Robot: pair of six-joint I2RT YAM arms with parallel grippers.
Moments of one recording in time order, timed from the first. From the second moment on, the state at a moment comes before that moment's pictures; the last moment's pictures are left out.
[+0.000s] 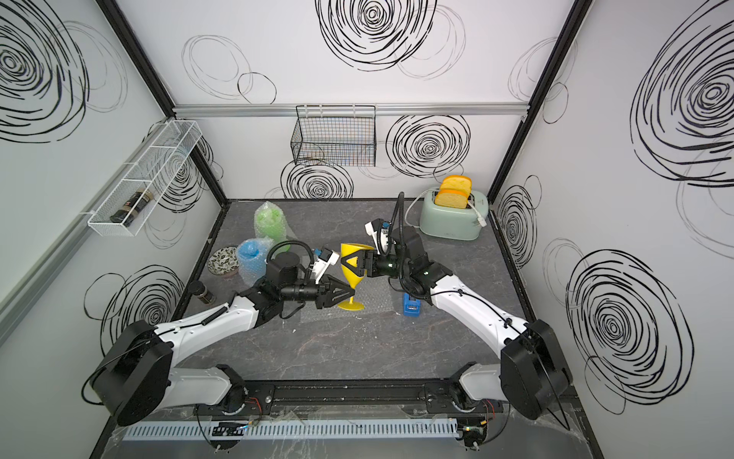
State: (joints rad) left arm -0.55 1.32 0.67 0.22 0.78 -0.41; right arm 0.57 1.33 0.93 -0.05 -0.56 0.62
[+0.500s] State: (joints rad) left arm -0.58 1.62 0.86 -0.02 0.51 -0.23; right arm 0.32 1.15 0.87 -0.34 -0.54 0.49
